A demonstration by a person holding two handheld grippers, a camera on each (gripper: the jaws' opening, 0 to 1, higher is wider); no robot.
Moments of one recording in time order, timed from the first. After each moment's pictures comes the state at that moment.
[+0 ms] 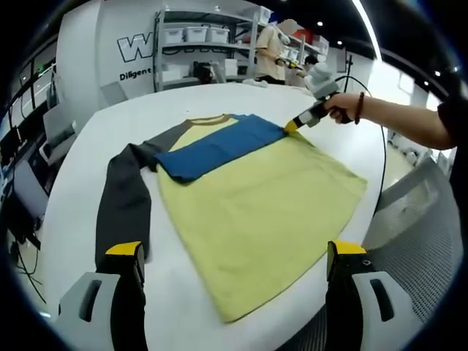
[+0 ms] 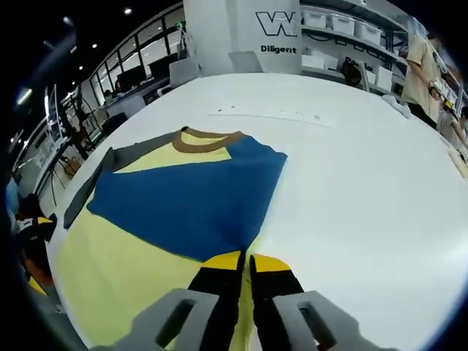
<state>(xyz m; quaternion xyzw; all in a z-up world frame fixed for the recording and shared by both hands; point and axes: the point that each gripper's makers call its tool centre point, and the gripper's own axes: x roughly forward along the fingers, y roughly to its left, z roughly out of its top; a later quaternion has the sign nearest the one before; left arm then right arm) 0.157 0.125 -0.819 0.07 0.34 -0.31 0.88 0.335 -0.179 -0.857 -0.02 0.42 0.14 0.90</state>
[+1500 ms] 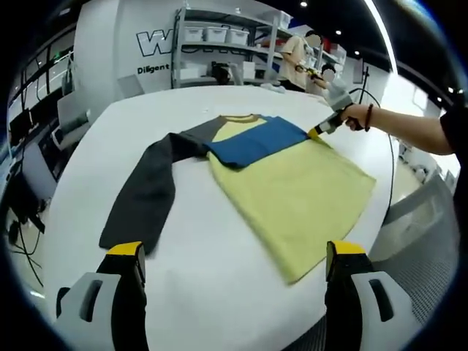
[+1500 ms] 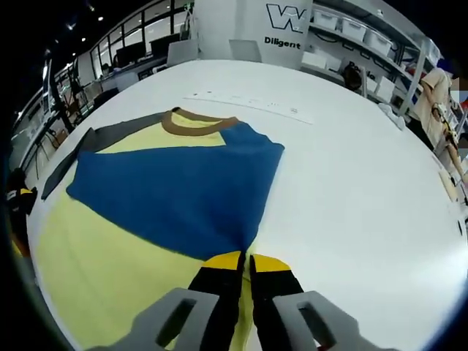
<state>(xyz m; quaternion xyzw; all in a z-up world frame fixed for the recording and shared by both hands) 0.168 0.143 -0.817 0.04 0.35 -0.27 0.90 0.355 -0.243 -0.866 -0.09 0.44 0.12 0.88</state>
